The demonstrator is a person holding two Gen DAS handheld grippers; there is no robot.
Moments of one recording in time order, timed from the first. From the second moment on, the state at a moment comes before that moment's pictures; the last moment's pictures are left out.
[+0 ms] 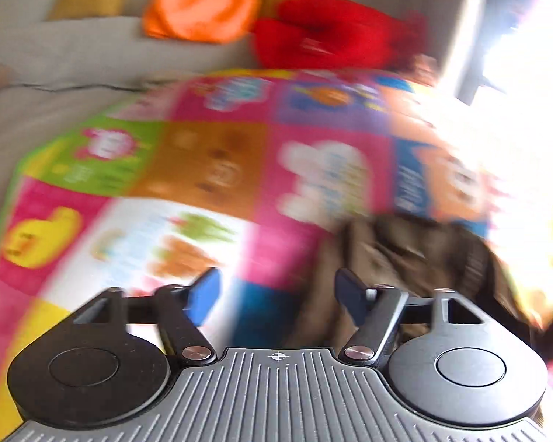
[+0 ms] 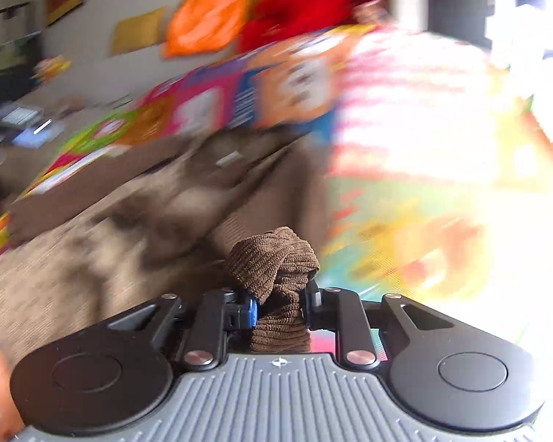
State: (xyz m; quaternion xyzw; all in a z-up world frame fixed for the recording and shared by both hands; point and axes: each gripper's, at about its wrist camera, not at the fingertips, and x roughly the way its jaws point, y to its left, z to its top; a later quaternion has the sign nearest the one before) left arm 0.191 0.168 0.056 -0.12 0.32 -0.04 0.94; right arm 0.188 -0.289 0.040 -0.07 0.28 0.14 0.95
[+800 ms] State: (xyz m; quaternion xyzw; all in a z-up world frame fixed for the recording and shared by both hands) left arm 0.307 0.172 0.012 0.17 0.32 0.10 0.93; right arm 0.296 -0.333 0.021 -0.15 0.25 -0.04 0.96
